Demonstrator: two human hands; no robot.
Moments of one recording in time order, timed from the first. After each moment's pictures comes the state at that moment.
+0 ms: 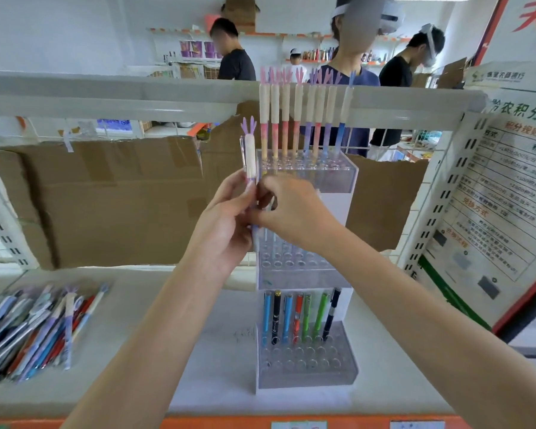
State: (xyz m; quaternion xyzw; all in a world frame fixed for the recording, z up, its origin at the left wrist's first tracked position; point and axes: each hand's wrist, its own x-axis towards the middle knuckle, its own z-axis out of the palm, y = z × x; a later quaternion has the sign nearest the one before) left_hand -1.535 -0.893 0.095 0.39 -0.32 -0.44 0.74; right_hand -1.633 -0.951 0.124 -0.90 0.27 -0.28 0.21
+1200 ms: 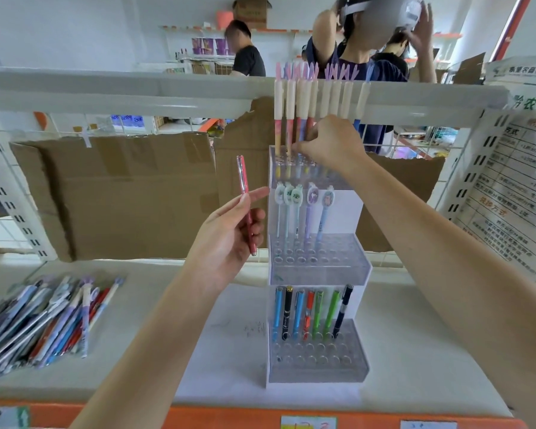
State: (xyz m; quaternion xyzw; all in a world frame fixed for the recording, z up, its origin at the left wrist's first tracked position) left_hand -1.522 -0.873 0.077 0.41 -0.31 -0.46 0.72; right_hand -1.612 -1.049 0.164 -0.85 0.42 -0.29 0.09
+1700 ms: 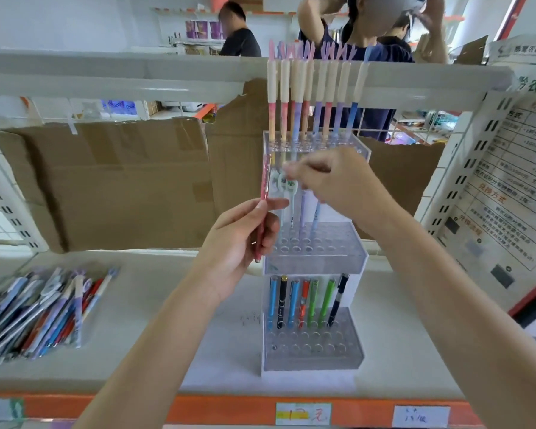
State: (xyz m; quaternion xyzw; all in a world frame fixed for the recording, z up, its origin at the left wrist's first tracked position) left_hand -1.543 -0.869 0.065 0.44 -0.41 -0.43 0.67; right_hand -1.666 -0.969 0.133 -0.86 0.30 -0.31 0.27
